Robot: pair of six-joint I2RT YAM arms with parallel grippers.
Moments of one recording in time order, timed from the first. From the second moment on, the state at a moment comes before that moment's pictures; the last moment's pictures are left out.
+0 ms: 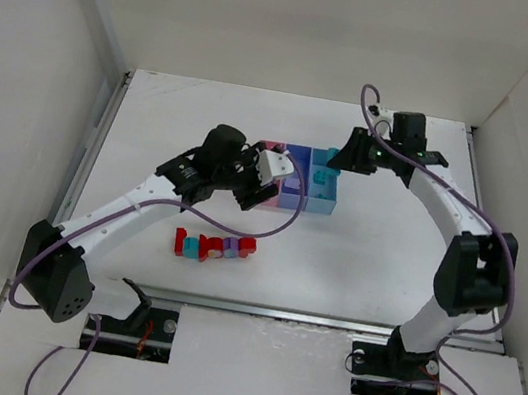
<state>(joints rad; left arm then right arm) -0.62 1.30 1.09 -0.39 0.33 0.51 0.20 1.66 1.37 -0.40 -0.63 0.28</state>
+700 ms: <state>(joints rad) -0.62 1.31 1.09 -0.39 0.33 0.49 0.22 1.75 1.47 -0.48 -0.62 0.23</state>
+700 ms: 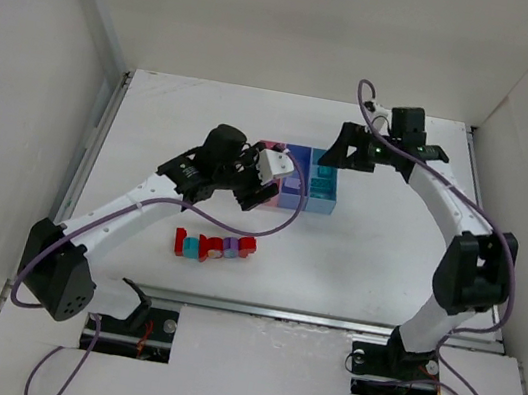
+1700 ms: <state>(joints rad) -0.63 1.31 1.11 -0.35 0.37 0.48 0.52 1.67 1.37 -0.23 -0.93 0.47</state>
